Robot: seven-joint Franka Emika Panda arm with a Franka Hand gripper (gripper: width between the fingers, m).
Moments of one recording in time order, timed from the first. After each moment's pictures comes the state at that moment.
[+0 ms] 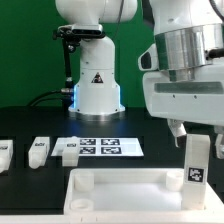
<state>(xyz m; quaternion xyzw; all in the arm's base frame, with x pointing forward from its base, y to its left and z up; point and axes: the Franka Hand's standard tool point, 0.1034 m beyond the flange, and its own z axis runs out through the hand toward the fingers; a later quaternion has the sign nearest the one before) 0.632 0.117 0.107 -0.85 0.52 -0.01 0.10</state>
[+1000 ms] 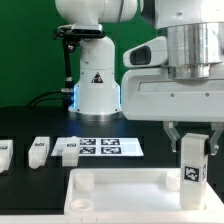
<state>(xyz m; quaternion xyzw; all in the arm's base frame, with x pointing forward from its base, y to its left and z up) 0.642 0.106 0.110 -0.96 0.28 -0.04 0.06</state>
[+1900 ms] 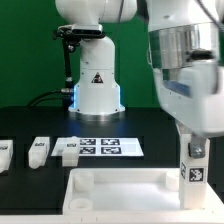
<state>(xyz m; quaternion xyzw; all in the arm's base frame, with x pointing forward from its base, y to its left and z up) 0.639 0.106 0.109 -0.63 0.77 0.03 0.09</state>
